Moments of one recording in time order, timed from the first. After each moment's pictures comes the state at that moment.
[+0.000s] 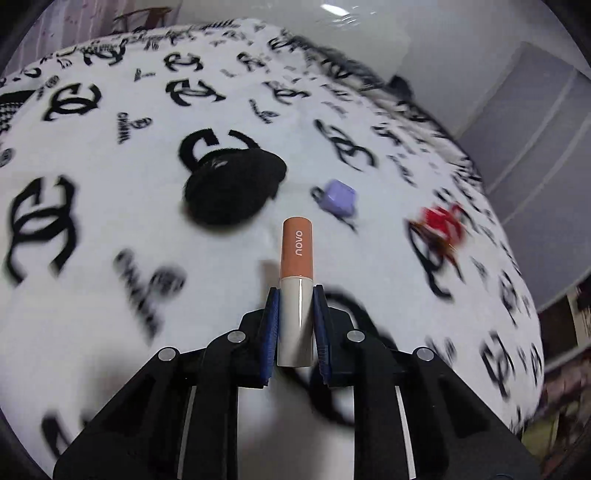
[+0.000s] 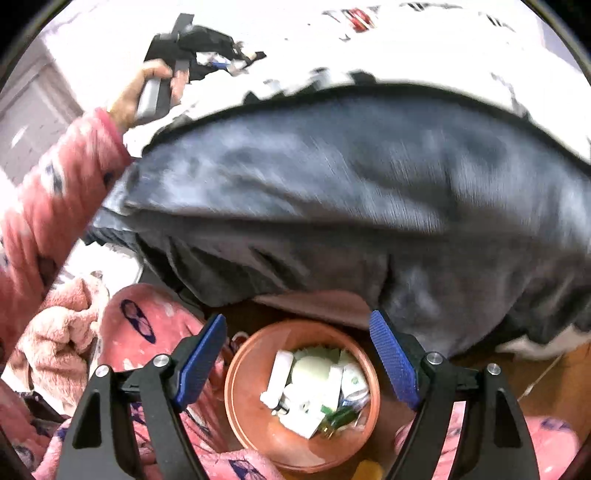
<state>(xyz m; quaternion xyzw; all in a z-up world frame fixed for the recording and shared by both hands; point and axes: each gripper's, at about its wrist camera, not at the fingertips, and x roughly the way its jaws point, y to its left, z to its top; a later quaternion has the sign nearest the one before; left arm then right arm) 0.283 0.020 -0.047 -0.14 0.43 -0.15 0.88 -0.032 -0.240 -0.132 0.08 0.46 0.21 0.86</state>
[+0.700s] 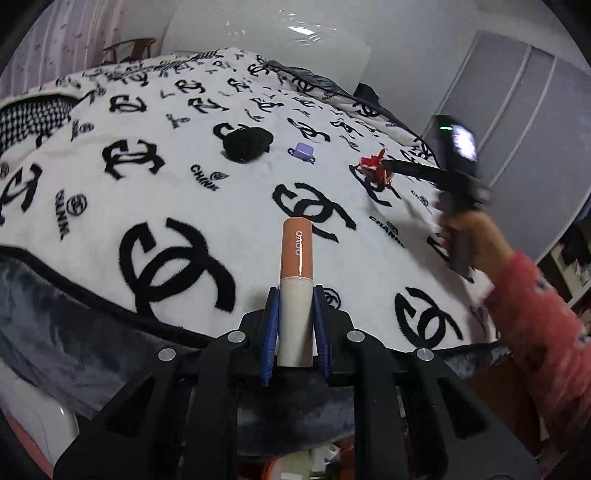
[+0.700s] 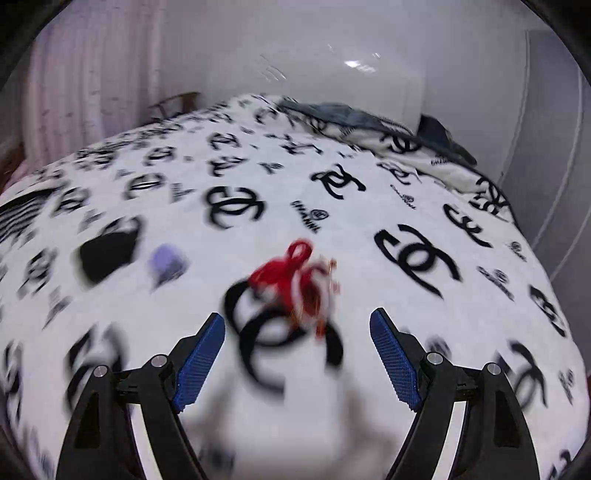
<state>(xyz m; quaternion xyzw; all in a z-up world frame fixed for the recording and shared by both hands) 0.109 0.051 -0.034 -0.12 0.39 -0.18 0.90 0.357 -0.245 -0.034 -0.06 0.36 0.00 0.93</state>
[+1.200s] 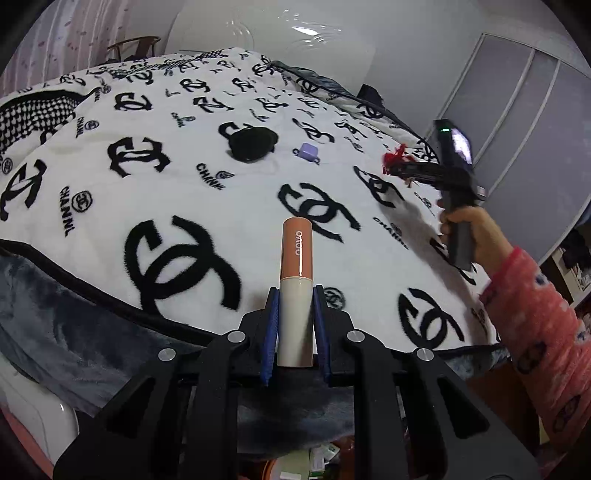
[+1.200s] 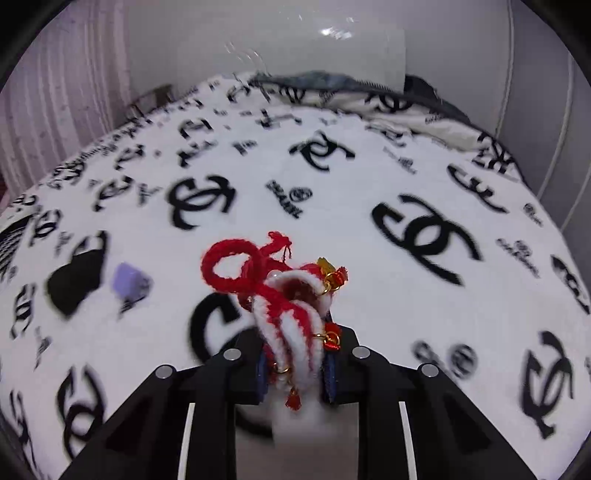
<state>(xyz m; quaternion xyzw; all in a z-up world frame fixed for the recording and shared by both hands) 0.104 0.050 -0.032 -0.12 0.39 -0.17 0.90 0.336 -0.267 -0.025 0.01 0.38 0.04 0.92</state>
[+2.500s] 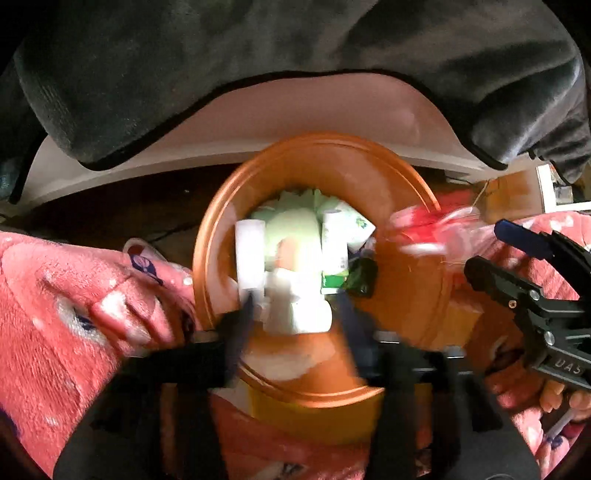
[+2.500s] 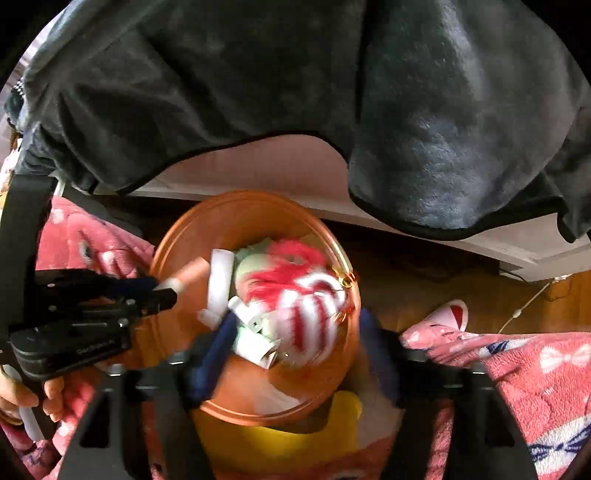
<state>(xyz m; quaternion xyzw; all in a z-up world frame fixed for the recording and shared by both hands) -0.036 -0.061 -0.307 0.00 0.69 -0.16 0.70 -0.052 -0.225 -0.281 0.03 0.63 0.09 0.77</state>
